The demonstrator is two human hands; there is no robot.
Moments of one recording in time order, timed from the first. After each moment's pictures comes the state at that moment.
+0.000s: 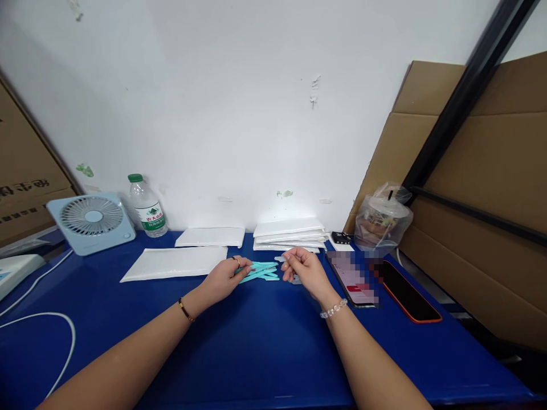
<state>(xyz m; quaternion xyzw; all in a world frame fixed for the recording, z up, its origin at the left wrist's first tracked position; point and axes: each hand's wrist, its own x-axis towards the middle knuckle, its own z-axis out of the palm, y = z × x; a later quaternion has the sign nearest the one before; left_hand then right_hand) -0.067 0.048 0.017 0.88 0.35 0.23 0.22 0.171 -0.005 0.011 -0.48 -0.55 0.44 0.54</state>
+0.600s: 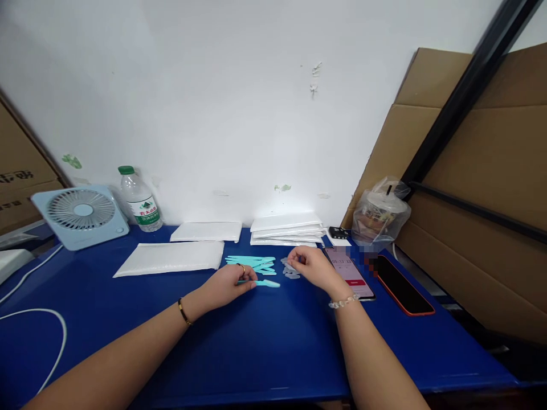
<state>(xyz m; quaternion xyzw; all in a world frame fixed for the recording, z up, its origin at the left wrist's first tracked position) -0.059 0.035 0.010 0.89 0.33 0.15 0.28 0.198 -0.012 0.025 -0.58 -0.71 0.23 0.33</state>
